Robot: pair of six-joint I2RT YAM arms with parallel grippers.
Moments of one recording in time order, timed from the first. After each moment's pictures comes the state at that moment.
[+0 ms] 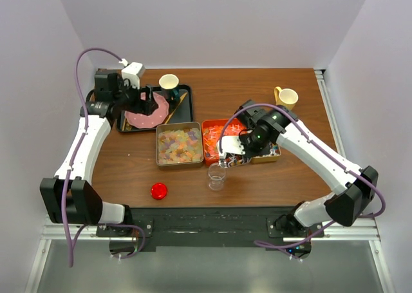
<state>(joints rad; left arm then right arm) -0.03 1.38 1.27 -0.50 0.40 0.08 0.72 1.42 1.44 -1.36 -0.01 -1.08</state>
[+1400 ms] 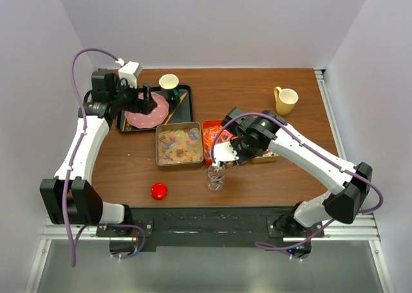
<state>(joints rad) 0.00 1.37 1.25 -0.47 0.44 0.06 0.86 1.45 1.47 -1.36 0.16 -1.07</state>
